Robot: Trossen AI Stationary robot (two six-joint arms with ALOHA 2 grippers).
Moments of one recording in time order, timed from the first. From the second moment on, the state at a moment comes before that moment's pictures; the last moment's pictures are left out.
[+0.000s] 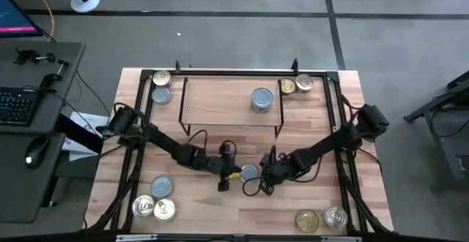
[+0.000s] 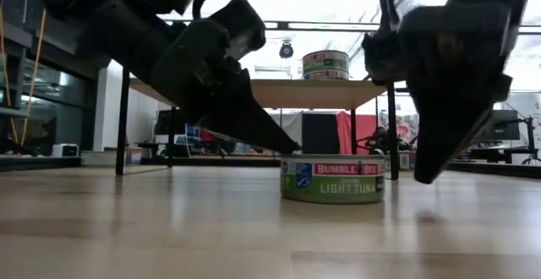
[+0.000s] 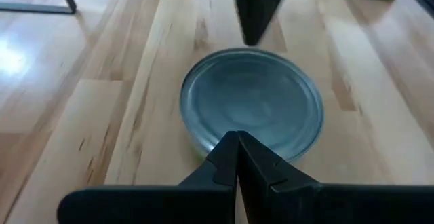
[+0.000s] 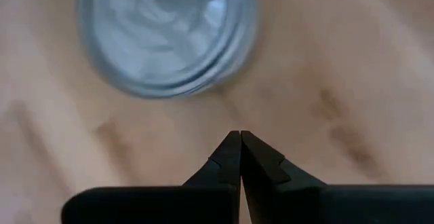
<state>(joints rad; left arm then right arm) -0.34 1.93 0.86 0.47 -0.26 -0.23 0.46 1.76 0.98 -0.39 0.13 1.07</state>
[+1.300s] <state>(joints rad) -0.38 1.93 0.85 0.42 -0.19 -0.31 0.40 1.75 1.19 -0.34 0.15 0.58</state>
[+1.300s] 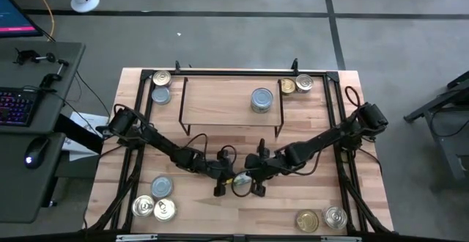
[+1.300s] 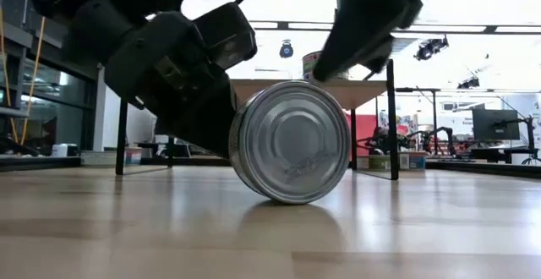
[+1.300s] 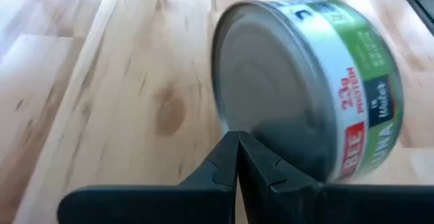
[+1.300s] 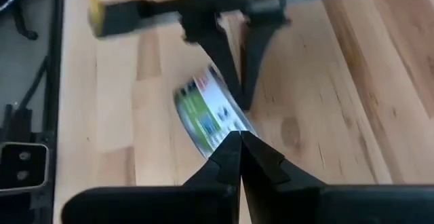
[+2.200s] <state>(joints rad) -0.57 1.44 0.67 -0.13 -0.56 -0.89 0.33 1.80 1.38 -0.77 -0.06 0.02</state>
